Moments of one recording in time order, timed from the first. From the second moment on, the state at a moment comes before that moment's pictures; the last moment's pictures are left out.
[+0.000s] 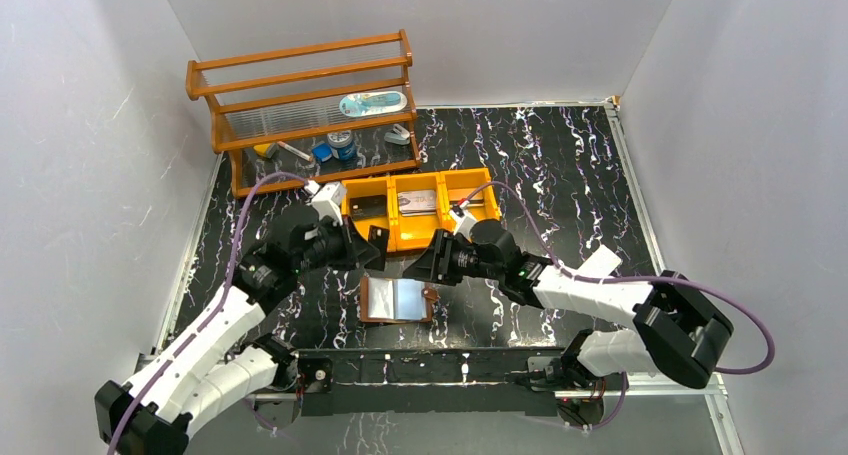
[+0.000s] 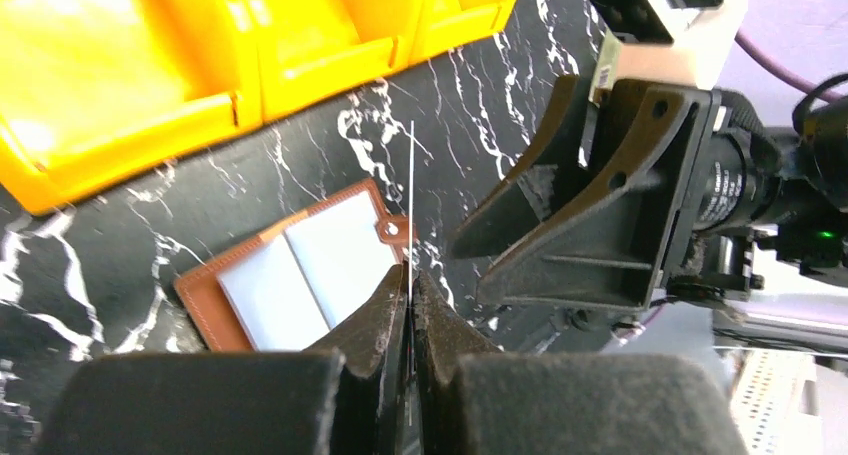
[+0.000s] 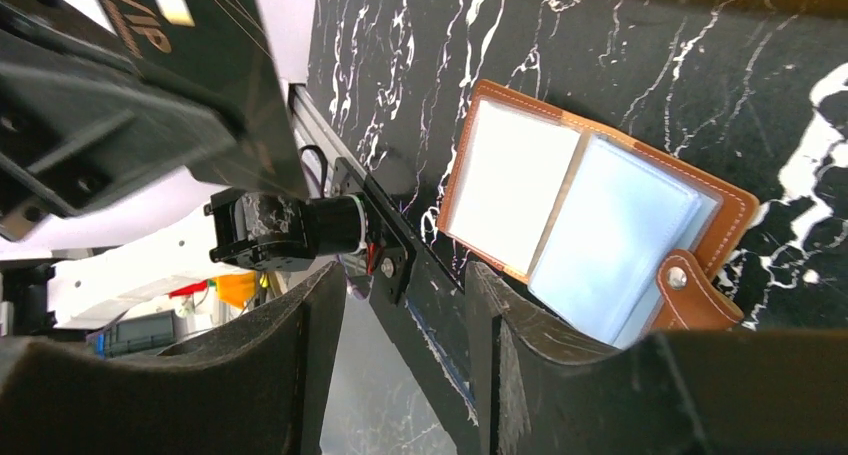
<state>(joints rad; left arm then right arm) -0.58 0.79 0.65 -0.40 0.27 -0.63 0.92 1.29 0.56 0.33 -0.33 1.04</state>
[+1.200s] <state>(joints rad) -0.56 1.27 0.73 -0.16 -0.04 0.93 0.91 0.86 0.37 0.05 -0.02 1.09</state>
